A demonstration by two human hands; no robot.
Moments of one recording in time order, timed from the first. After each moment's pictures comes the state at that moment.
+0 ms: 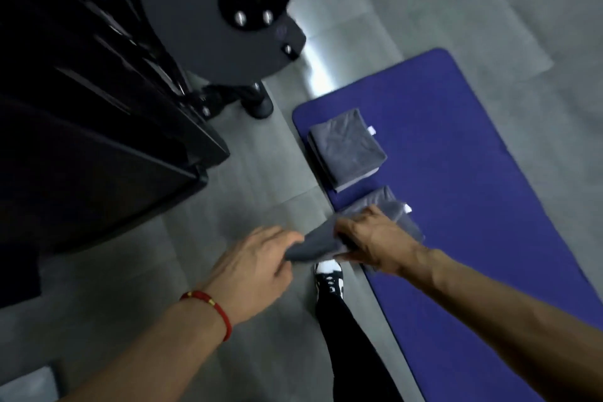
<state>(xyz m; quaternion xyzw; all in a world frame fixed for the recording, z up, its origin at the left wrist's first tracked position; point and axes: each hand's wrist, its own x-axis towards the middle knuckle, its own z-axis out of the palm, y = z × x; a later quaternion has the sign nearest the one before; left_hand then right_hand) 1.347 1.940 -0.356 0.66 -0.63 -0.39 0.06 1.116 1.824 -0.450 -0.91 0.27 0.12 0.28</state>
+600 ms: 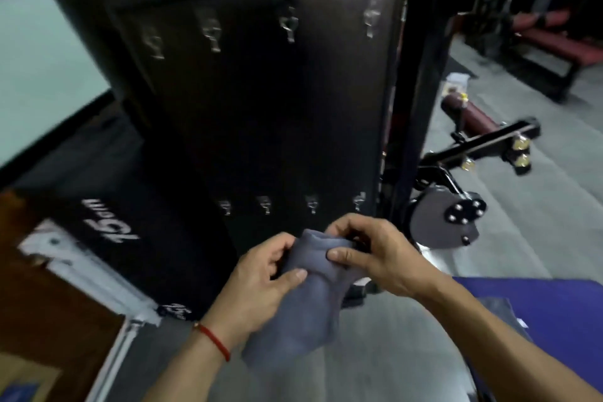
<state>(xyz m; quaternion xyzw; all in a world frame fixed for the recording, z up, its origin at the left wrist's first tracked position) 1.569 2.299 0.034 0.75 -0.40 -0.27 0.44 1.437 2.100 0.022 -0.84 0.08 -0.15 0.52</state>
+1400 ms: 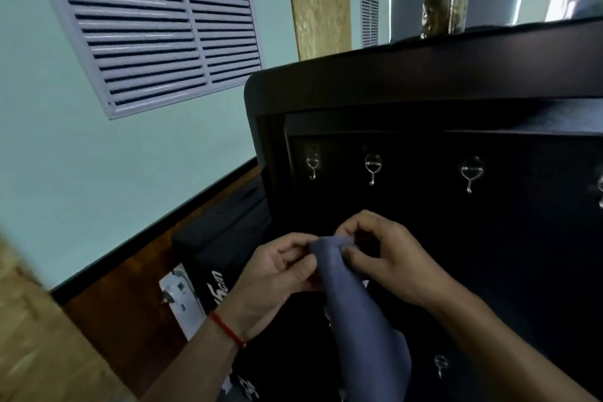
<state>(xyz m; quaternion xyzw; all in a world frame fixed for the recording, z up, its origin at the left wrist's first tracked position) 1.776 2.304 0.149 0.61 -0.29 -0.20 0.71 1.709 2.088 0.163 -0.86 -0.15 -0.19 0.44</state>
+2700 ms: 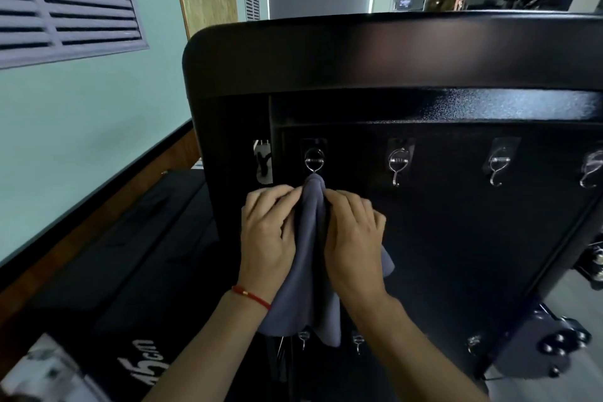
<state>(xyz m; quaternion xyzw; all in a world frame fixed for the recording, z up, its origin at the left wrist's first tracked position) 1.961 2.258 0.108 0.70 -0.45 0.28 0.47 1.849 2.170 0.113 -0.85 0.21 -0.46 0.14</state>
